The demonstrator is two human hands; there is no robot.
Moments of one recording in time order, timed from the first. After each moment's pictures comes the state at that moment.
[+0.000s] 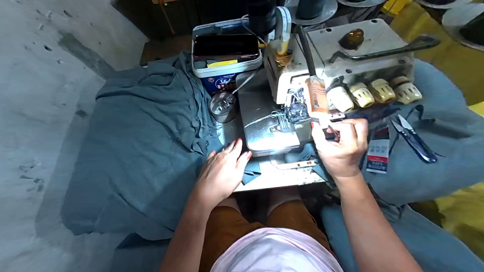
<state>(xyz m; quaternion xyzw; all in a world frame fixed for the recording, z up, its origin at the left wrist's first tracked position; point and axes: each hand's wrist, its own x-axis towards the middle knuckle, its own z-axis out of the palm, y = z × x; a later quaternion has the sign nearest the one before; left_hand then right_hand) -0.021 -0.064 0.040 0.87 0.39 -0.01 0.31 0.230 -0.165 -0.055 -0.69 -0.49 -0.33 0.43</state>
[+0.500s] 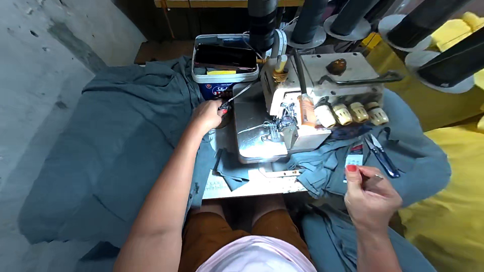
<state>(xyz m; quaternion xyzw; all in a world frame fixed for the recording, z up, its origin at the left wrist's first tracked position) 0.034 0.083 0.000 0.87 0.41 0.07 0.24 0.224 -0.253 -0.027 -0.69 -0.43 -0.14 0.56</state>
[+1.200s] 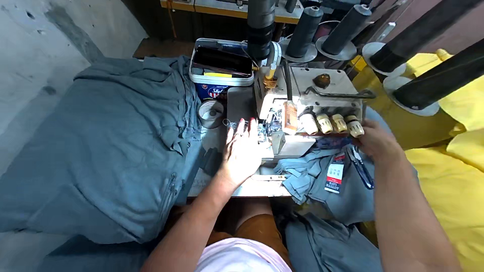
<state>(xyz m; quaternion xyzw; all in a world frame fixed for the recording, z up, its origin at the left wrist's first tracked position) 0.075 -0.075 0.008 0.88 0.39 0.10 0.24 0.414 -0.186 0.018 -0.77 -0.29 0.28 0.49</state>
